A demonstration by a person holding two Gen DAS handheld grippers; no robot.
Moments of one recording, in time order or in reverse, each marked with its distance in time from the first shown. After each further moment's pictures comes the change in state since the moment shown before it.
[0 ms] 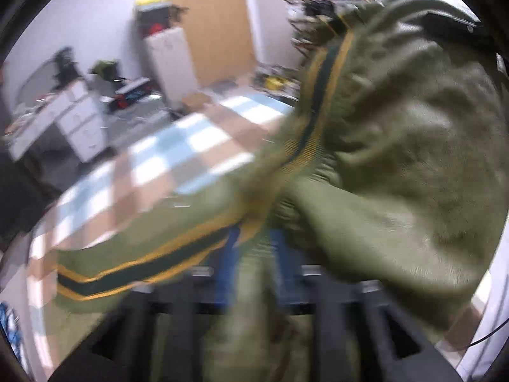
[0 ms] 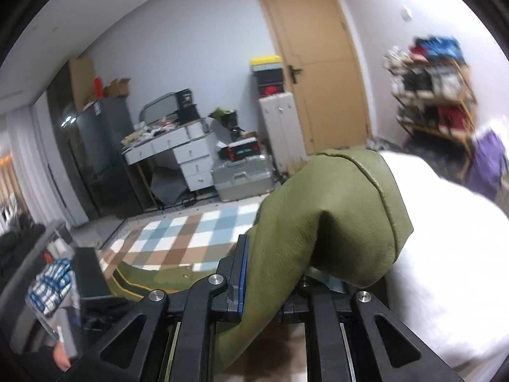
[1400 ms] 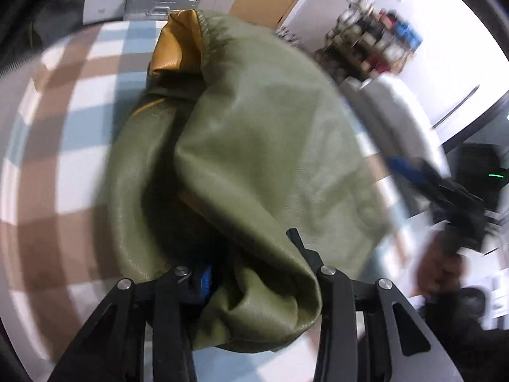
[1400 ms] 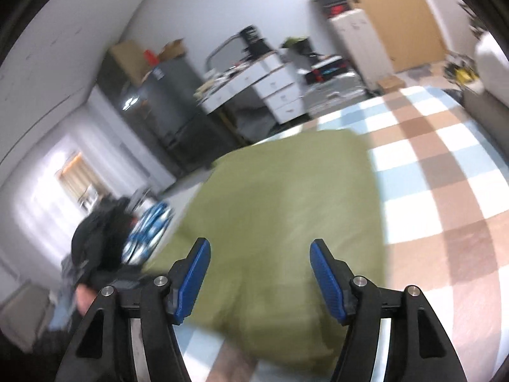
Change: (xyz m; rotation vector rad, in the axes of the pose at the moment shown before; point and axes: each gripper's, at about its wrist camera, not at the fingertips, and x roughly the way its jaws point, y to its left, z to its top) left arm -0.032 0.151 -0.135 -0.496 0.237 -0.472; right arm 0.090 0.117 -0.119 0.198 0.287 0.415
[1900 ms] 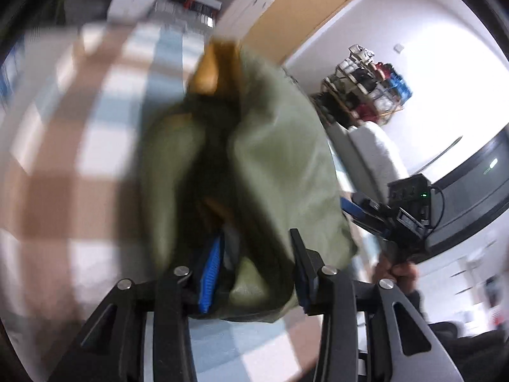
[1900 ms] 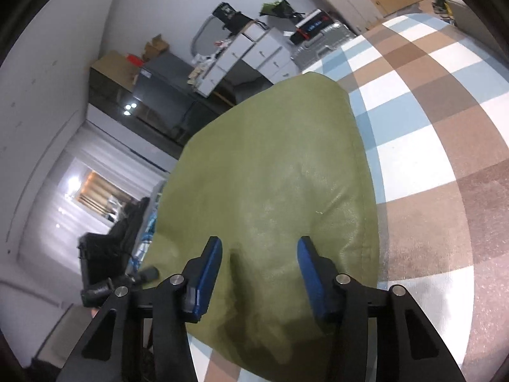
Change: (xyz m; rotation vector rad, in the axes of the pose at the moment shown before) left arm -0.041 0.009 -0.017 -0.069 -0.200 0.024; right arm 0.031 -0.067 -0.012 0.173 0.142 0.155
